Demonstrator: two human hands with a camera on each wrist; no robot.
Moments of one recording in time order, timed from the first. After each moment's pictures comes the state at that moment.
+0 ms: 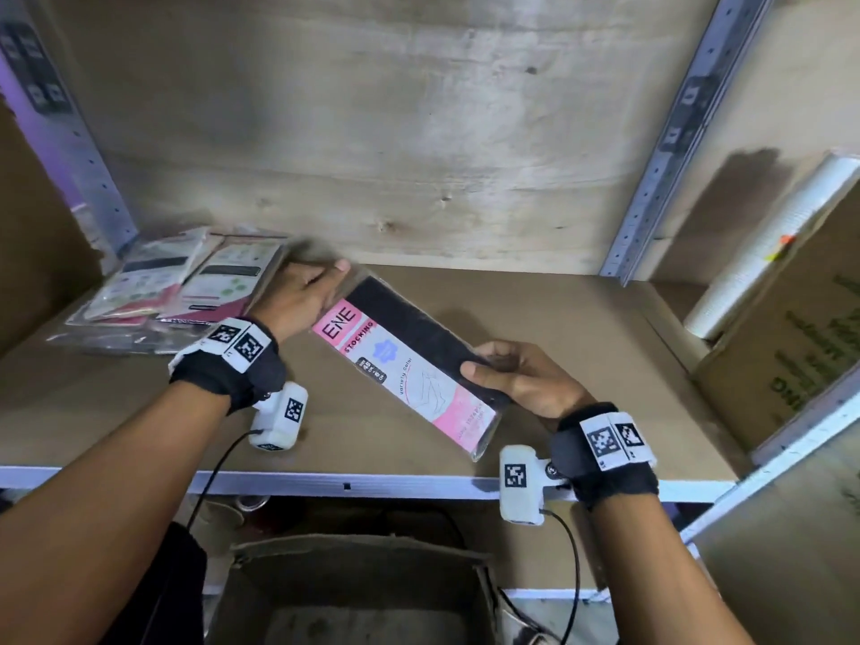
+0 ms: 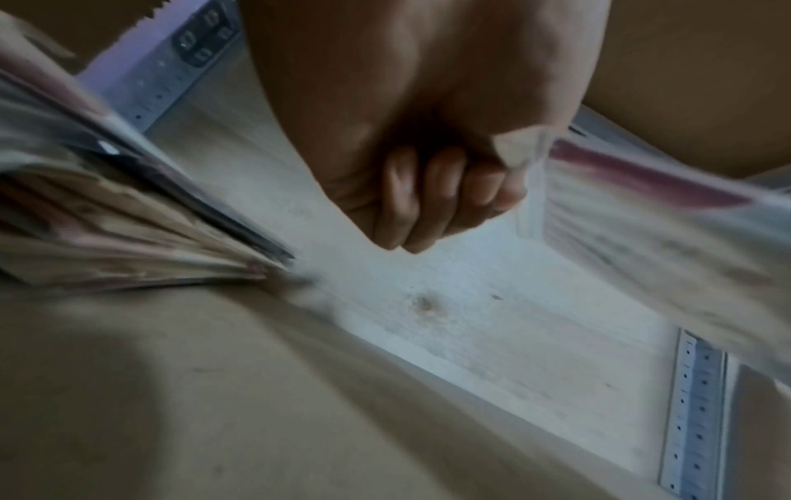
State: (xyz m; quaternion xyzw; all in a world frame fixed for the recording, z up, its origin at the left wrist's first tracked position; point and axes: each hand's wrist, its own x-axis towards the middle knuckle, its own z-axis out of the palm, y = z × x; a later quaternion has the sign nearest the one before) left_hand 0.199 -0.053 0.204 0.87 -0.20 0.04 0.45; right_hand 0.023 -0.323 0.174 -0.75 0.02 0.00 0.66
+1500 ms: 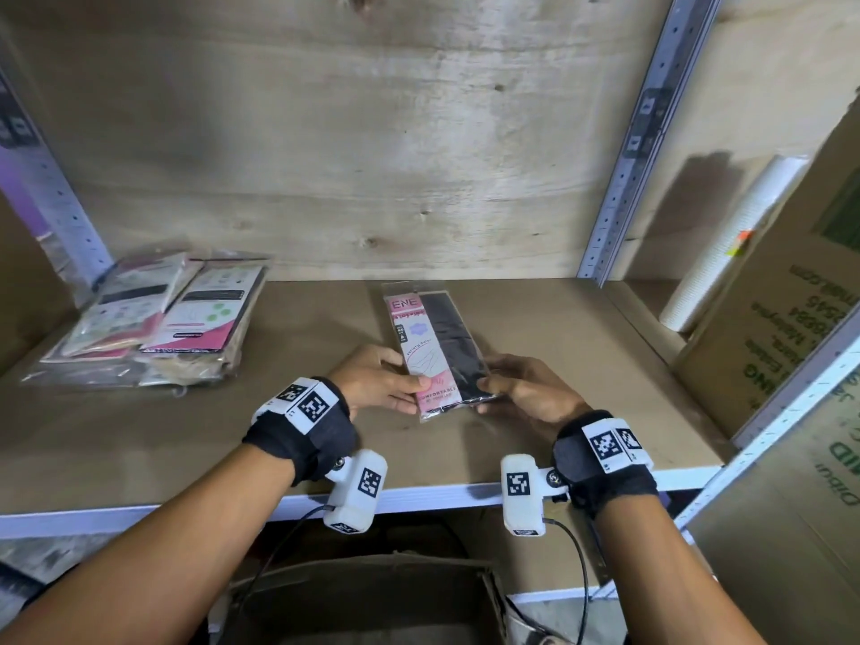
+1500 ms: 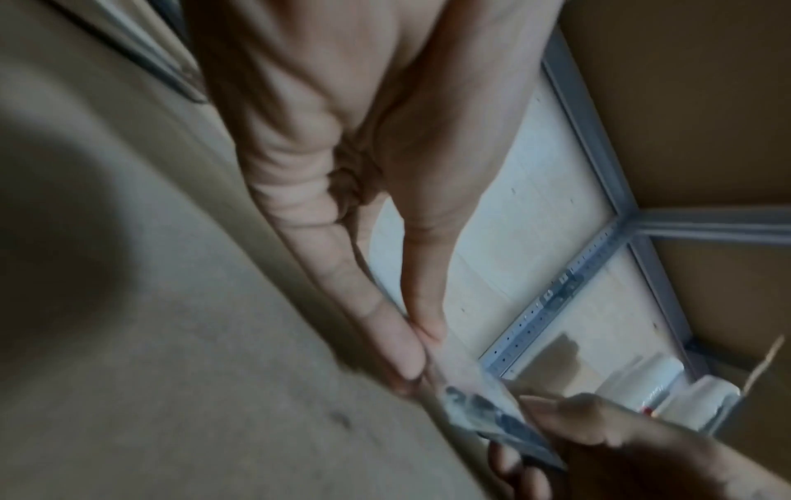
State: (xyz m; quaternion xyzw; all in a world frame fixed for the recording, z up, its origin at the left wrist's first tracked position) left_hand 0.115 -0.118 0.183 0.73 -0.16 -0.31 0.59; right_hand 0.014 -0.322 0.171 -0.67 0.17 -0.01 0.72
